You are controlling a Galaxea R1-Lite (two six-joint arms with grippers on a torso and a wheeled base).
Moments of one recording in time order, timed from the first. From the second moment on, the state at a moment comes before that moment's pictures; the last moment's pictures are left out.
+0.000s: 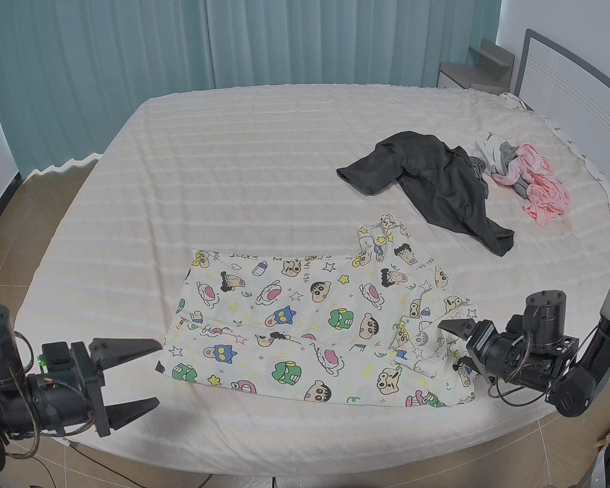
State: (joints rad) left arm -0.20 1.23 -0.15 -0.67 -0.52 -1.25; right arm 0.32 1.96 -0.27 -1.18 0.07 1.02
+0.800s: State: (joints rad) left arm -0.19 0.95 -0.05 -0.60 -0.61 -1.30; right arm 0.36 2.25 -0.37 -1.35 -0.02 0.95
